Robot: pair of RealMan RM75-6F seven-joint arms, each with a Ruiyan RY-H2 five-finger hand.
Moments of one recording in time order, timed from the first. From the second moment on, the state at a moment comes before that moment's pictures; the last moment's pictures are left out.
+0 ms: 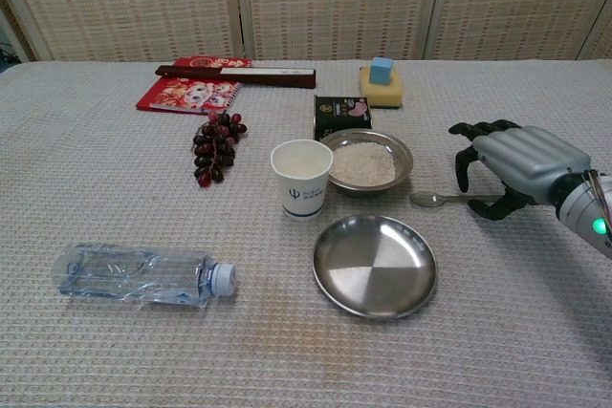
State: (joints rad) left arm -0.11 -1.09 0.03 -1.58 1.54 1.42 0.02; right arm 0.54 -1.78 0.20 -1.12 -1.23 1.02 -0.50
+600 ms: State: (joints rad) left arm -0.11 -1.08 0.03 -1.58 1.54 1.41 0.01; right arm 0.57 -1.80 0.20 -1.11 -1.18 1.01 -0.52
